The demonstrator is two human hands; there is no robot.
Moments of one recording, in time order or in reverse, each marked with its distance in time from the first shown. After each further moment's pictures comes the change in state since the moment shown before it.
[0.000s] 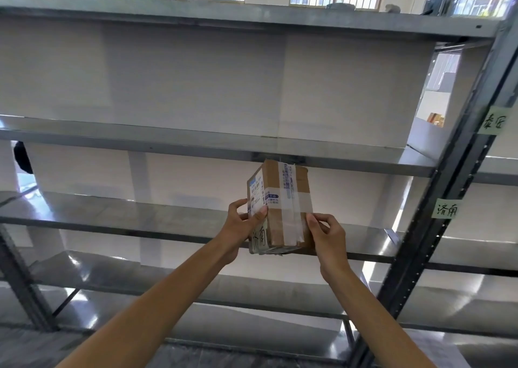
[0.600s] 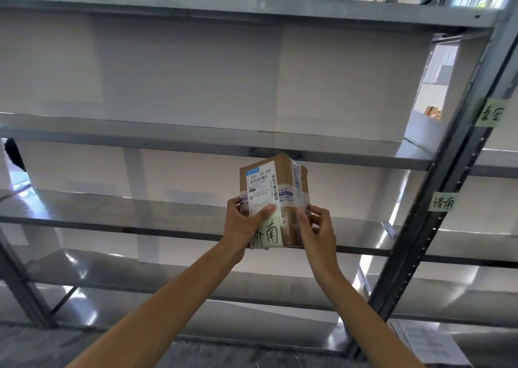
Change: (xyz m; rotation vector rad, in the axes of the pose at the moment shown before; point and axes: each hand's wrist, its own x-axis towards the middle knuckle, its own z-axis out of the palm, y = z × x) left_hand -0.005 -0.004 0.018 -0.010 0.142 0.093; right_hand -0.015 0.003 0.007 -0.031 -0.055 -0.122
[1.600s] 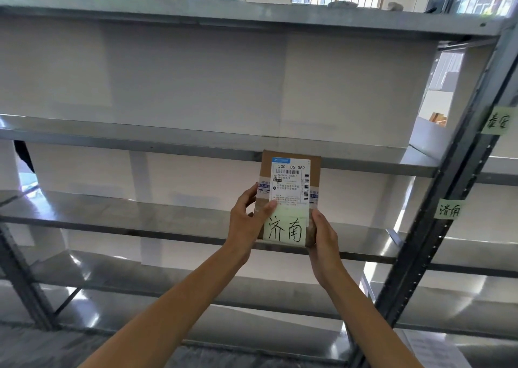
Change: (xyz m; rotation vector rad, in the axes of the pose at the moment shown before) left_hand 0.001 0.004 0.005 -0.033 0.004 0.240; right_hand 0.012 0.006 0.002 0.381 -0.129 0.168
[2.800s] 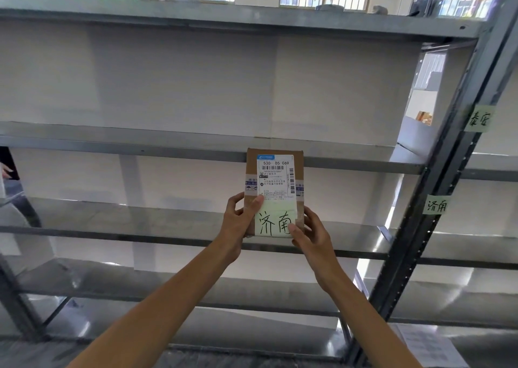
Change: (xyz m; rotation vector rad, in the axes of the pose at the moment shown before) left_hand 0.015 -0.009 -0.008 -0.142 -0.085 -0.252; right_hand -0.011 -0.004 -0.006 -0.268 -0.060 -0.052
